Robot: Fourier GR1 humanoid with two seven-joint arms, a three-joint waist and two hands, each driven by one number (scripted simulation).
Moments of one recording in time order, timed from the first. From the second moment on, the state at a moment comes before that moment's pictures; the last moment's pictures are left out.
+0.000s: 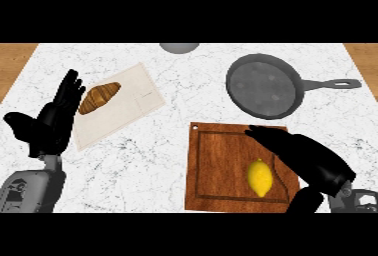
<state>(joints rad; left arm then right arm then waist) -0.23 0.25 0.04 -1.49 0.07 0.11 0.10 -0.18 -0.41 0.30 -1.89 0.50 0.70 0.36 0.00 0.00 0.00</state>
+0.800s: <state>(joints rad) -0.21 0.23 0.08 -1.50 0.04 0.08 0.10 -0.22 -0.35 0.38 -1.76 0.75 0.76 0.36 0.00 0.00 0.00</state>
